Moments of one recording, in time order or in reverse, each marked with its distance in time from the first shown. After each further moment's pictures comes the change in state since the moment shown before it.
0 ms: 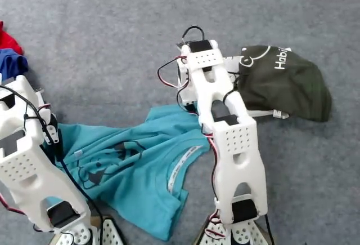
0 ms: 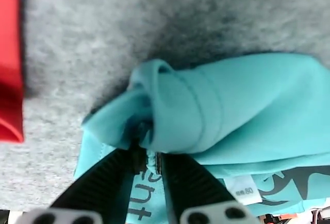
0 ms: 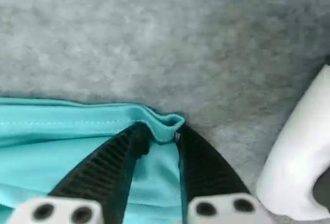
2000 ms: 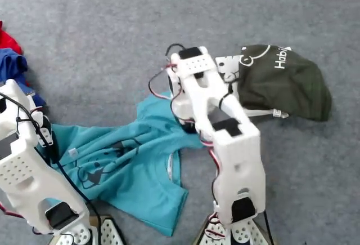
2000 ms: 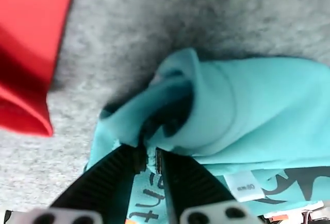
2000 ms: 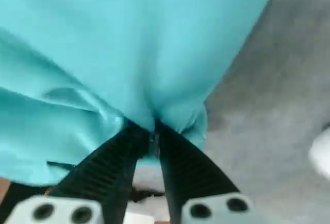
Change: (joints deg) left arm -3.7 0.0 0.1 -0.2 0.0; right arm -3.3 -15.6 20.8 6.0 9.4
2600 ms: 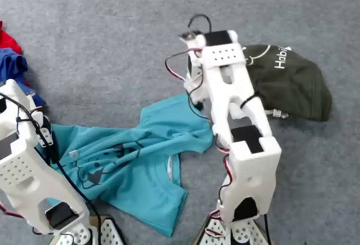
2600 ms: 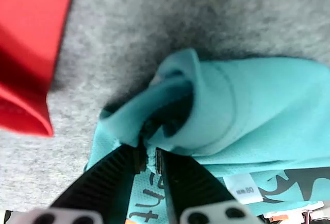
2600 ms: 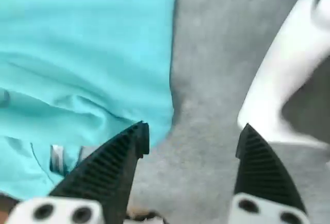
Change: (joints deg) left arm 0.0 0.0 0.0 0.0 0.0; right arm 5.8 -10.3 -9.0 0.4 0.0
